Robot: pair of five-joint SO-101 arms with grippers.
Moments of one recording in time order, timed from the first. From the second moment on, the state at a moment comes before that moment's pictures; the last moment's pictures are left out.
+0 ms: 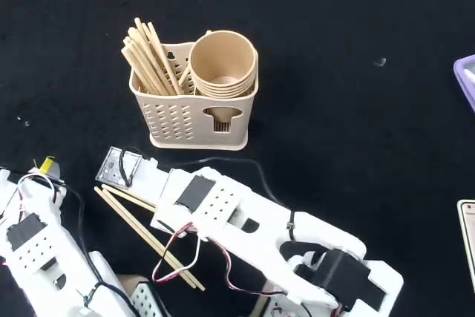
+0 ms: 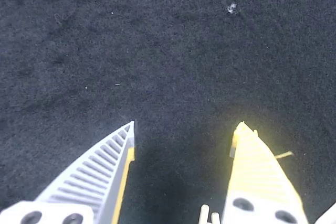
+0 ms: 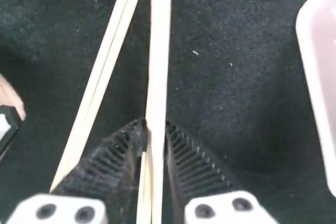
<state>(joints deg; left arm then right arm) -48.3 -62.2 78.1 39.2 21.4 -56.0 -12.8 42.7 49.5 14.5</state>
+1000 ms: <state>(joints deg) -48.3 -62.2 78.1 39.2 21.4 -53.5 10.2 29.5 55.7 22.5</state>
